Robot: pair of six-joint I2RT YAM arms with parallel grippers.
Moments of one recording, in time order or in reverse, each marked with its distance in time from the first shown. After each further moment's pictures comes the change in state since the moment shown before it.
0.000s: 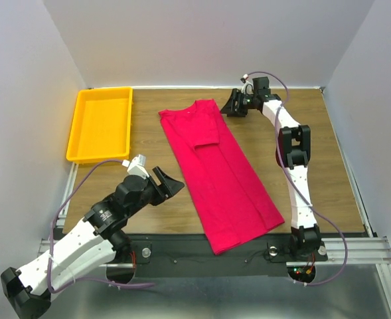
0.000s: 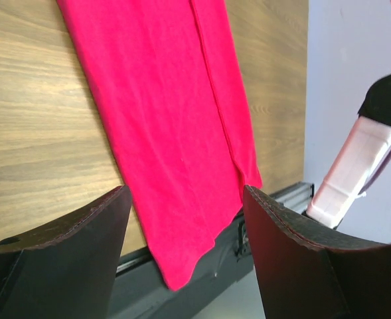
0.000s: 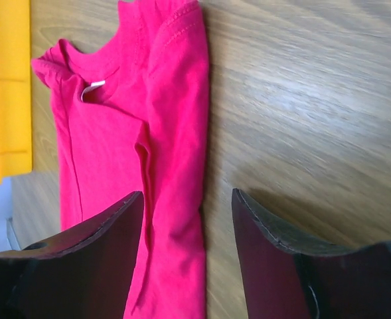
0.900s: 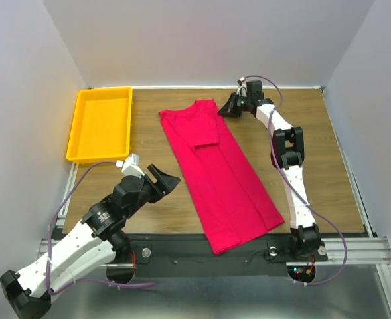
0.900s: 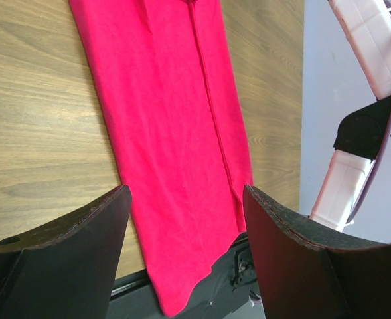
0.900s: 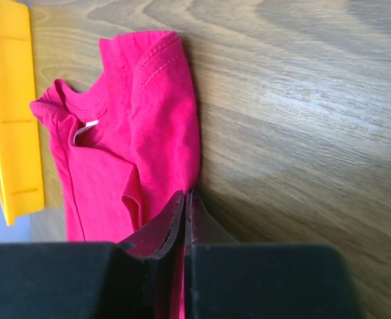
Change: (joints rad) left arm 0.007 -0.027 -0.002 0.003 -0.101 -0.025; right arm 0.045 0.092 0.051 0.122 0.070 0.179
